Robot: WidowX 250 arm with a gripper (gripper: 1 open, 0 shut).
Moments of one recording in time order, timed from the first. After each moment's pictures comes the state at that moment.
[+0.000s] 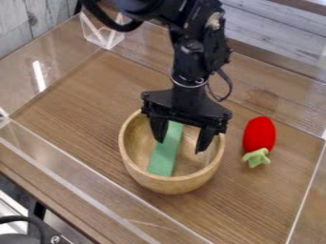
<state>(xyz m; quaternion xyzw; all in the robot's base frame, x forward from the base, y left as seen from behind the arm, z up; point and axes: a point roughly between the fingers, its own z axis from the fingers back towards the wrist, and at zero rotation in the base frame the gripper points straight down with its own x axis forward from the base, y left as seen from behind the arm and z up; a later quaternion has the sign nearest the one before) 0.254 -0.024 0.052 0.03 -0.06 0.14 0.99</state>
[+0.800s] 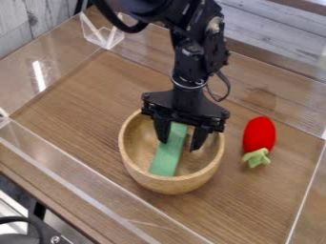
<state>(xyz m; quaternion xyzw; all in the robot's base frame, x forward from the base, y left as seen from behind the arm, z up) 0.261 -0.010 0.042 0.03 -0.05 0.18 0.98</state>
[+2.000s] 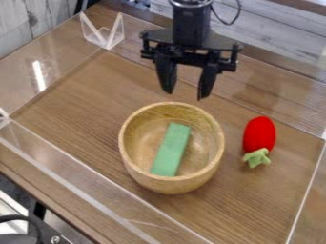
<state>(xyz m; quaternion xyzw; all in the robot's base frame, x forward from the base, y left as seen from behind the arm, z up) 0.269 -0.009 0.120 -0.01 -0.05 0.16 0.99</state>
